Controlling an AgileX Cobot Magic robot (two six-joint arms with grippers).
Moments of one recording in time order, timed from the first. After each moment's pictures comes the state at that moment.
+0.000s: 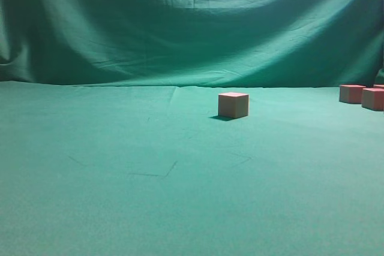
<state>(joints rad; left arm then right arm) 0.00 -0.01 0.02 0.00 0.34 0.01 -0.17 1.80 -1.02 -0.10 0.85 -0.17</state>
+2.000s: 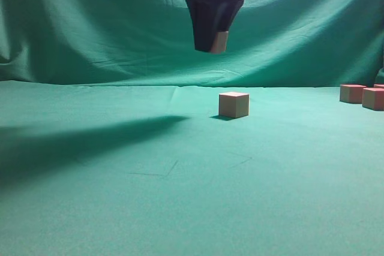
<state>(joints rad) 0.00 -0.01 0.02 0.01 0.34 0.01 0.54 2.19 -2.06 -0.03 1.24 -0.49</state>
